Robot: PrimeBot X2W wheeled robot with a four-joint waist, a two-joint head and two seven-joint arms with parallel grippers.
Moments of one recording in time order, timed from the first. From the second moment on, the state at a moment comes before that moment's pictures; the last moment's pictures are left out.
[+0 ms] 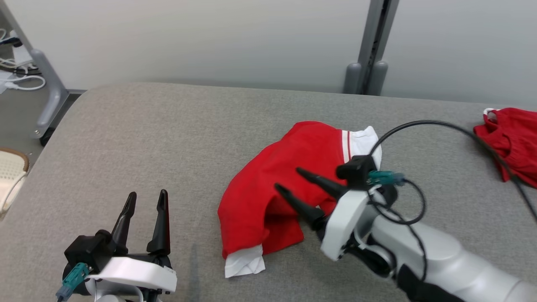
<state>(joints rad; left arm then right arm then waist) -0.08 0.05 -0.04 0.28 -0.35 -0.10 -0.26 -0.82 -0.20 1.27 0.61 1.08 0.13 -0.26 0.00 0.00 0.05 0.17</state>
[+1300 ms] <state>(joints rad) -0.04 0.05 0.02 0.23 -0.32 -0.11 -0.26 -0.03 -0.17 0.08 0.13 0.36 0.13 -0.26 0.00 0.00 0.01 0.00</state>
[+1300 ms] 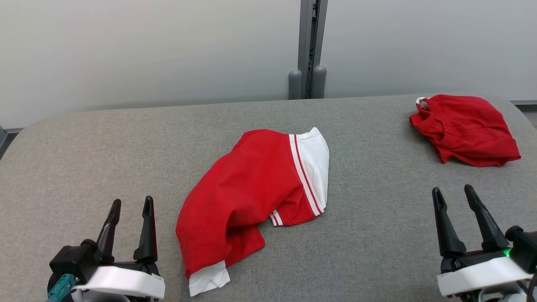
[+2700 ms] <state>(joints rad) -0.05 0.05 -0.03 0.26 -0.34 -0.11 -0.26 -0.39 -0.06 0.24 0.74 0.85 0.13 0.21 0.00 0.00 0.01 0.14</state>
